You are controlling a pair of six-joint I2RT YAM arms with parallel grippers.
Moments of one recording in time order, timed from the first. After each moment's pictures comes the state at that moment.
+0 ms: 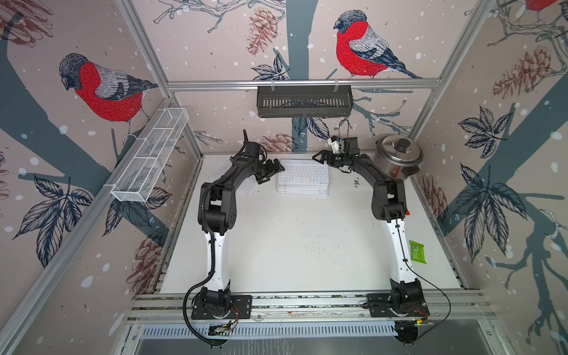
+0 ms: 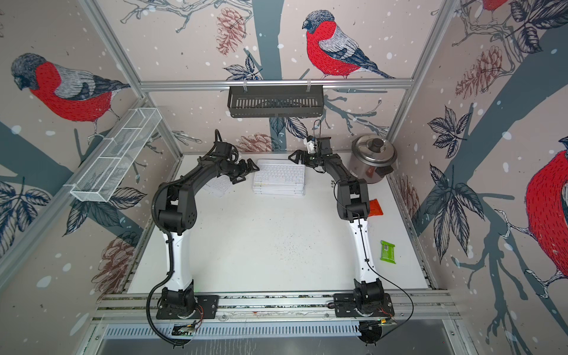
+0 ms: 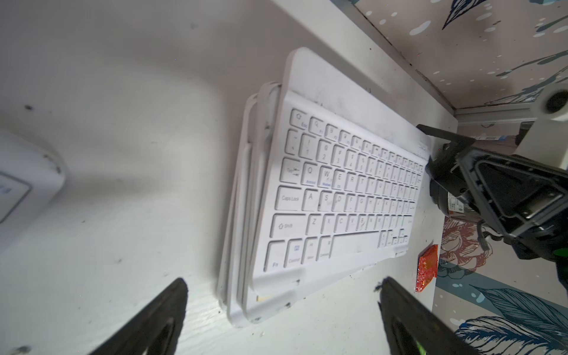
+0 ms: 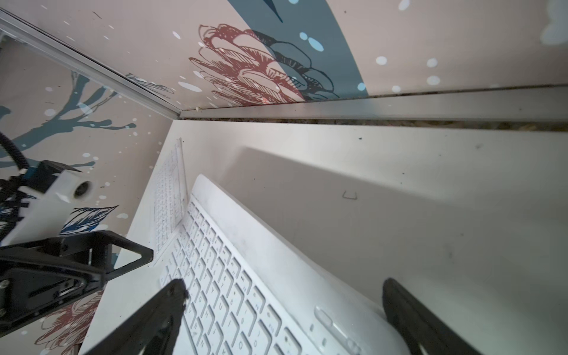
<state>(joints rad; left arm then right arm) -0.17 2.23 1.85 -0.57 0.54 -0.56 0.22 2.59 2.25 -0.32 -0.70 0.33</state>
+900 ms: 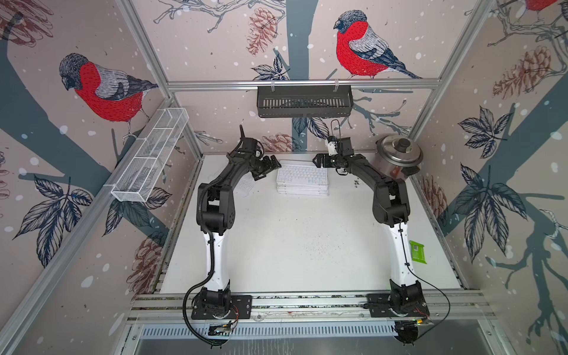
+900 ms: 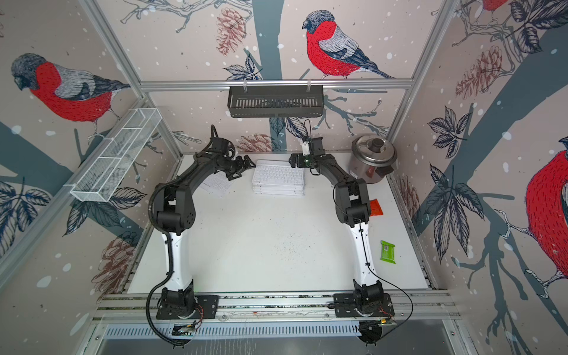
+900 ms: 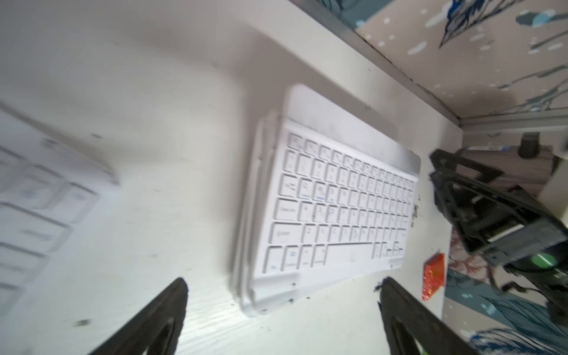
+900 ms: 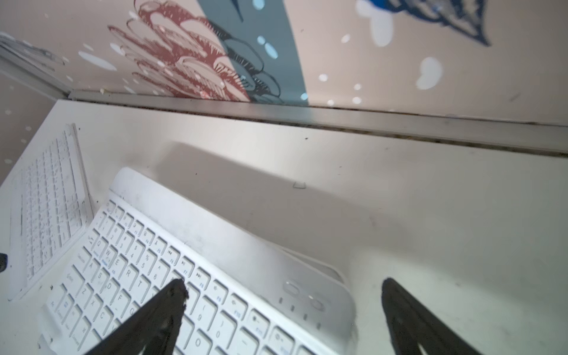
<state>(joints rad) -0.13 2.21 1.91 -0.68 0.44 -0.50 0.28 2.38 2.01 -0.29 -0.31 0.19</state>
